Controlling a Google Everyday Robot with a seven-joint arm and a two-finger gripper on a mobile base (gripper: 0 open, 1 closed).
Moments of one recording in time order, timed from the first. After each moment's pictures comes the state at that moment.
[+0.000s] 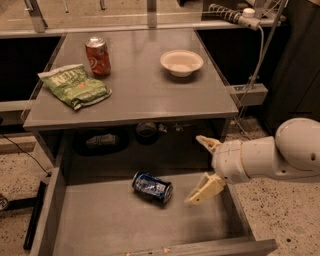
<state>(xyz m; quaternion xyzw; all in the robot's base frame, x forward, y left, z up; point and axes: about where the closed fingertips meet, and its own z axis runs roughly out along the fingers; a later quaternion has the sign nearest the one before) 0.458 -0.094 0.750 -0.56 0.70 0.21 0.38</state>
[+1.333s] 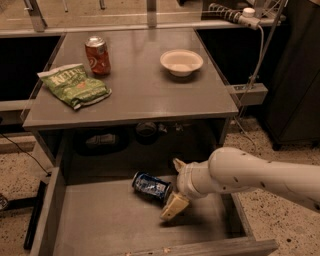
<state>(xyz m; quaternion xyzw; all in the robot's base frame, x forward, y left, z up) 0.484 -0.042 0.612 -0.59 0.73 0.13 0.31</state>
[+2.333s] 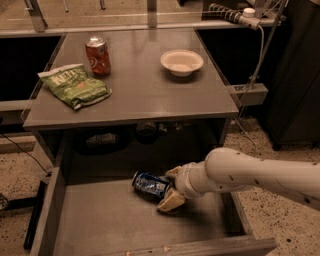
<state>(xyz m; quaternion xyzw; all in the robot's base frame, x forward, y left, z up) 0.493 -0.037 0.596 -0.57 0.75 0.14 0.30</state>
